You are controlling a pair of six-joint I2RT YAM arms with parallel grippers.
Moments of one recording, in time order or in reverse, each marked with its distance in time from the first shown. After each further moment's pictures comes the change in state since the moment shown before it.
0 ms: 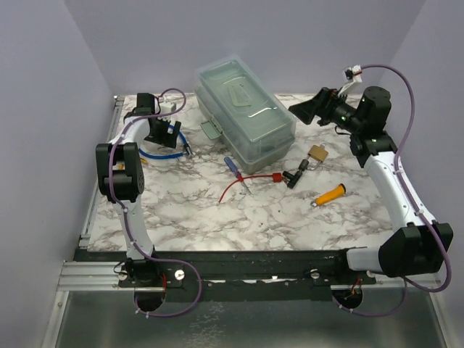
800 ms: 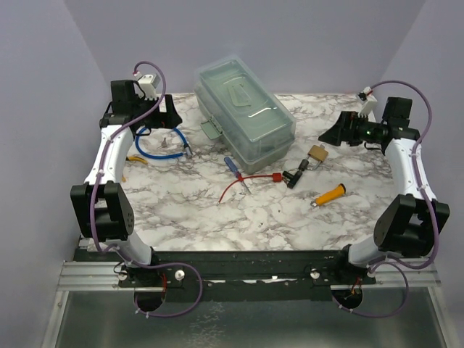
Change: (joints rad) left arm 0.025 -0.484 -0.169 0.089 0.297 -0.317; right arm -0.373 0.159 0.090 -0.635 -0.270 -0.518
